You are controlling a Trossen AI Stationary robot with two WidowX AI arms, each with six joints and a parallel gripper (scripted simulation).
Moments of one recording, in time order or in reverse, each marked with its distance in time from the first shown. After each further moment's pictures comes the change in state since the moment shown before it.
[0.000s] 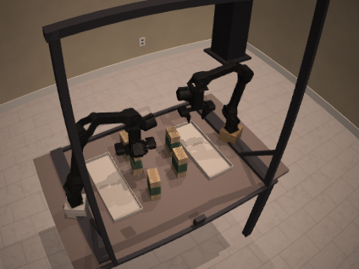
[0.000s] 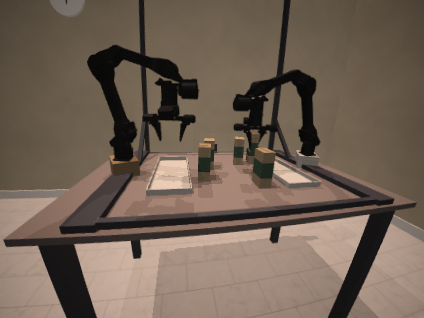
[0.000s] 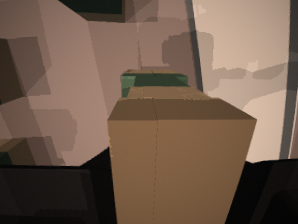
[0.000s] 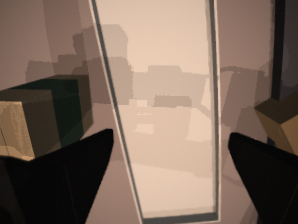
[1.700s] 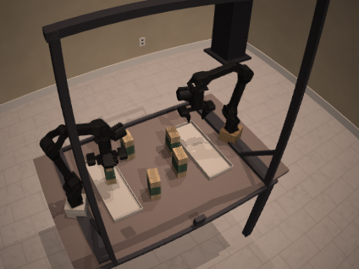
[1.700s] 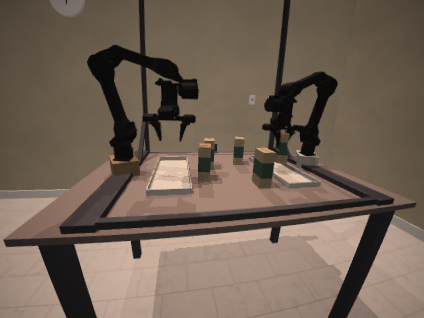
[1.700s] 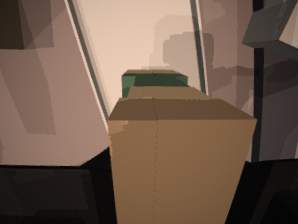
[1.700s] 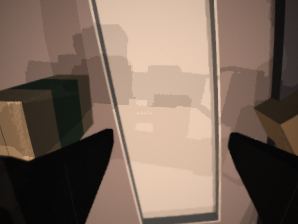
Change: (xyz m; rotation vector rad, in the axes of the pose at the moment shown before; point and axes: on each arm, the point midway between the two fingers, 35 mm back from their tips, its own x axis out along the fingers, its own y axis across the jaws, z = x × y) left arm -0.001 -0.140 0.032 -0.007 0.004 0.006; right arm 0.000 0.000 0.000 0.000 0.000 0.000
